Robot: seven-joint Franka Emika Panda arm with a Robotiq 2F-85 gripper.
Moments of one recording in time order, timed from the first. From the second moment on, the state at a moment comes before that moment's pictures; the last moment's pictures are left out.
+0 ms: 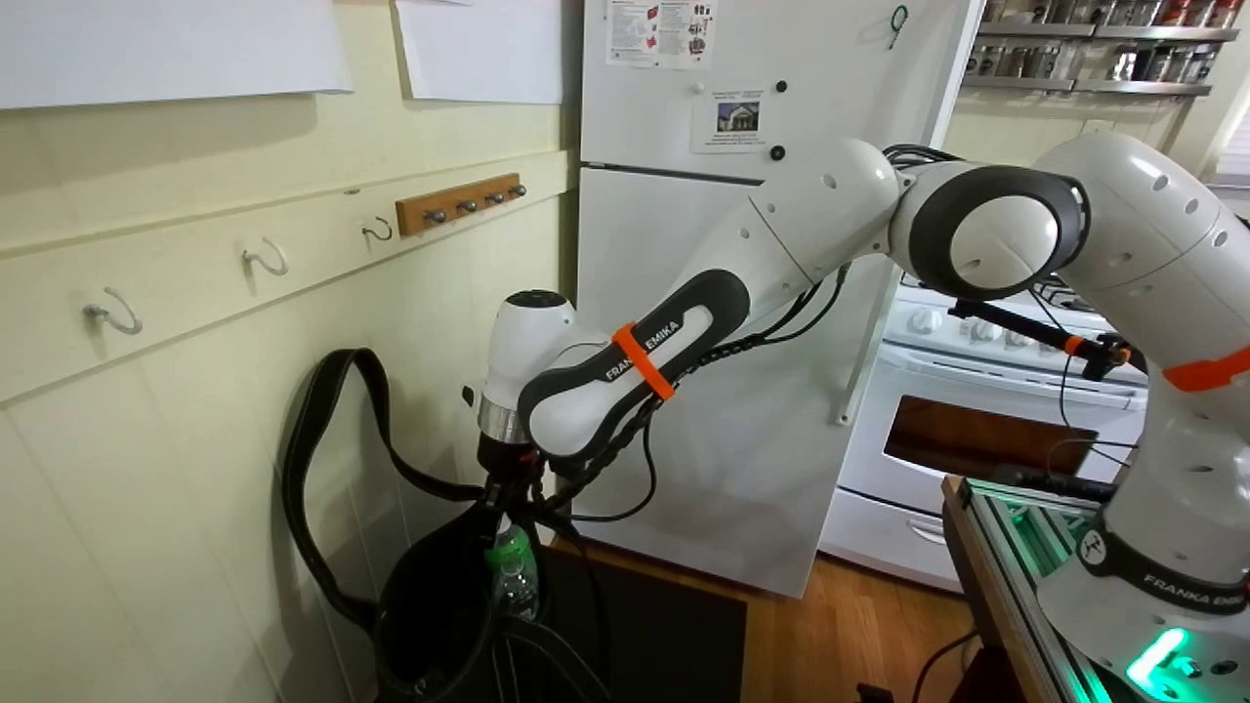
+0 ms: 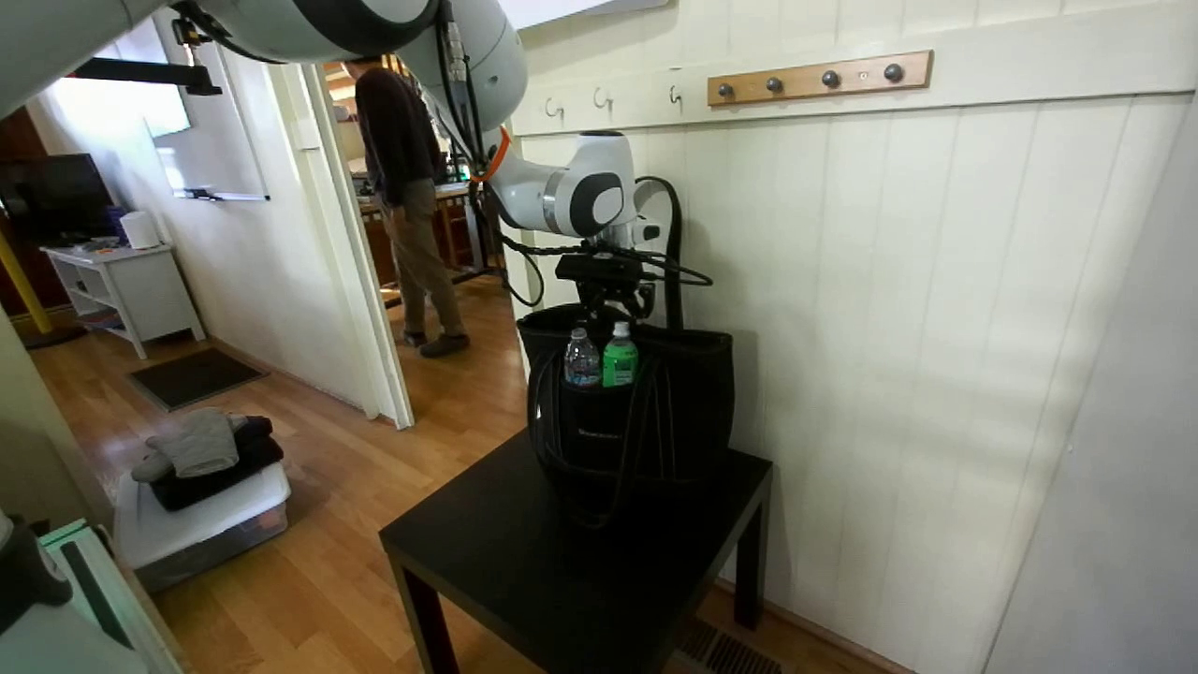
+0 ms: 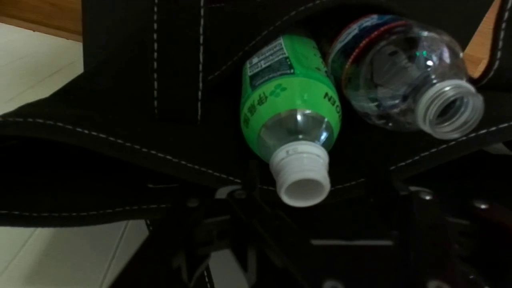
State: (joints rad) arm 0.01 0.95 0.08 -1.39 0.02 2.54 -0.22
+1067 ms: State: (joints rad) arm 0.02 0.93 0.06 -1.41 0.02 2.57 -0.16
